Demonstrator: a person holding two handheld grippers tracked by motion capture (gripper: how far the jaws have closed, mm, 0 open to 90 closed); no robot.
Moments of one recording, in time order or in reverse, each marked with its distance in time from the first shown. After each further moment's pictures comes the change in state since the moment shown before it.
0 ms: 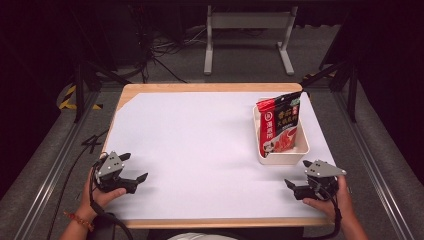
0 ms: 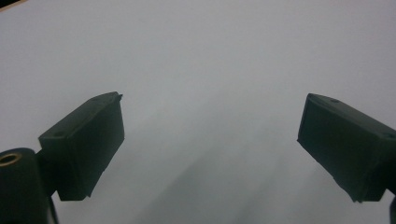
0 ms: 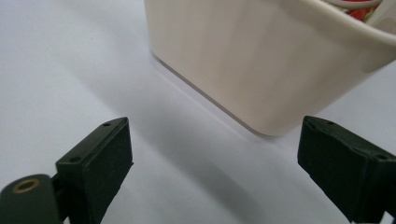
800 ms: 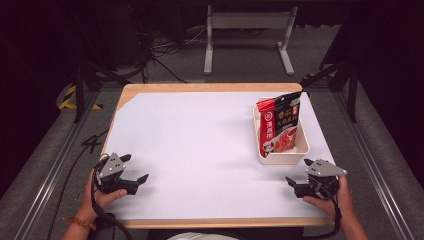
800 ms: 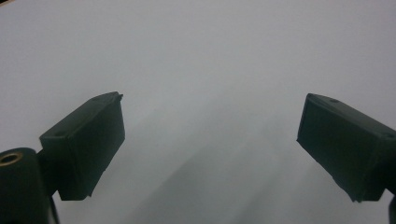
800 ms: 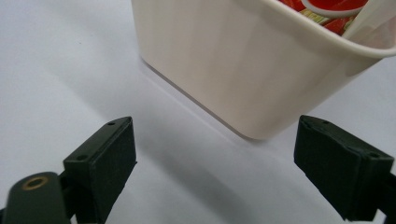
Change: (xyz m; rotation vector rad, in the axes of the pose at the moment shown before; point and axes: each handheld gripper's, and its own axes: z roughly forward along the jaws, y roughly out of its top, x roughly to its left) left arm -0.002 0.001 0.003 -0.004 0.004 0.009; right arm -0.002 0.002 -0.001 -0.008 -0.029 -0.008
